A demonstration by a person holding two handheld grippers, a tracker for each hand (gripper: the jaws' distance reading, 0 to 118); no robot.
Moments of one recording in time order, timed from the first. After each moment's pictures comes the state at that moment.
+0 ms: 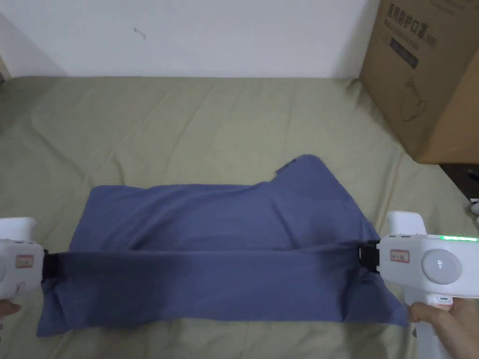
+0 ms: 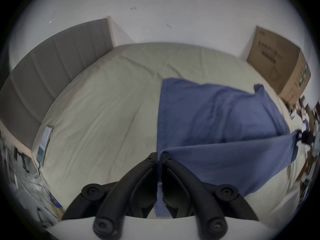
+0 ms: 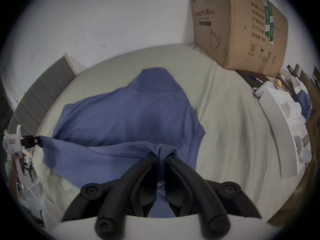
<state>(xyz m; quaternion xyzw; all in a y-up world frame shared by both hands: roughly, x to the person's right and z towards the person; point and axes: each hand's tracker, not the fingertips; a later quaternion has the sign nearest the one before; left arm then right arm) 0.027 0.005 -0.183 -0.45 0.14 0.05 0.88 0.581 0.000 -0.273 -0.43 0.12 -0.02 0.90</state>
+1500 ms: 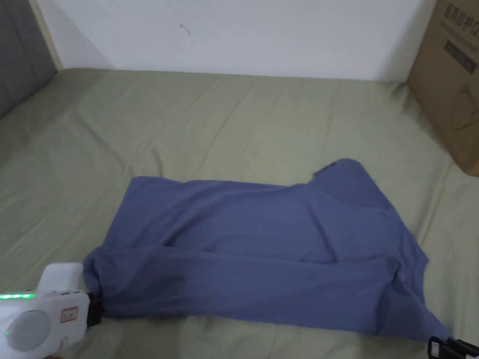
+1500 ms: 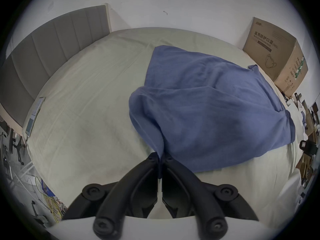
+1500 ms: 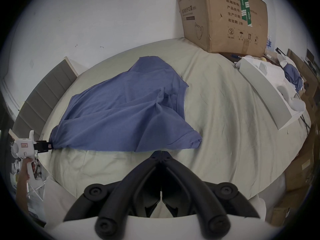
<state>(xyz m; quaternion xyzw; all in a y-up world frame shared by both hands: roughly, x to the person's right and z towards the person) 0.056 -0.036 -0.105 -0.47 0.13 0.10 0.87 0.611 0.000 -0.142 -0.43 0.10 -0.07 0.90</state>
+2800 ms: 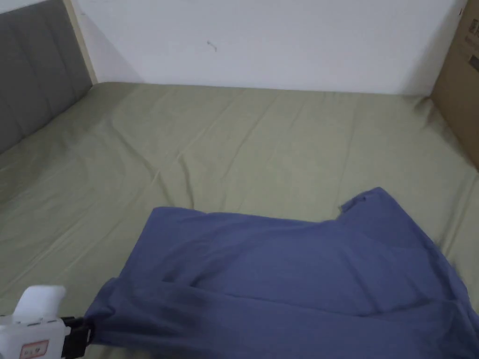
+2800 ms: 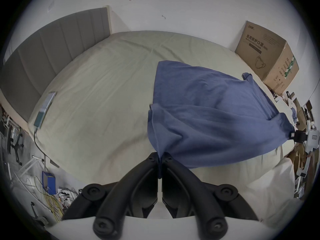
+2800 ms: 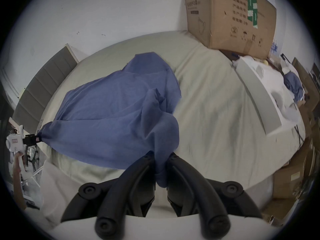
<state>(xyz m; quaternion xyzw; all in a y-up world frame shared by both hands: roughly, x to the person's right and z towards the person) 0.036 0.004 -0.013 -0.47 0.10 0.11 0.87 0.665 0.012 -0.127 -0.48 0.12 -0.02 0.87</state>
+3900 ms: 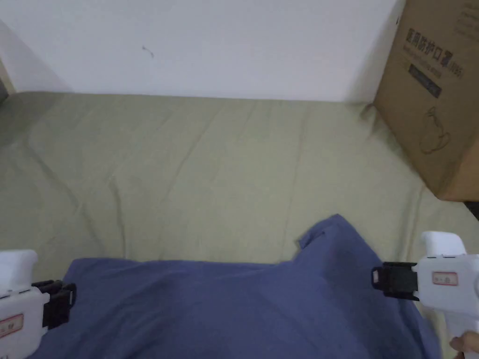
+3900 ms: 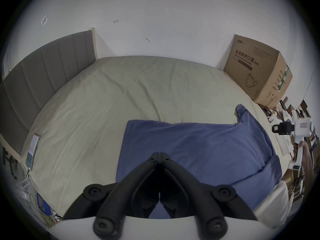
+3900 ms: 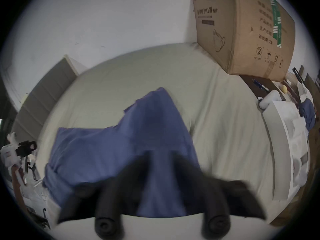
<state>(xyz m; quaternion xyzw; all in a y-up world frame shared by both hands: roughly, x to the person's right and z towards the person) 0.072 0.039 -0.179 -0.38 0.08 0.10 0.92 0.589 0.023 -0.352 -0.46 0.11 -0.01 0.88</state>
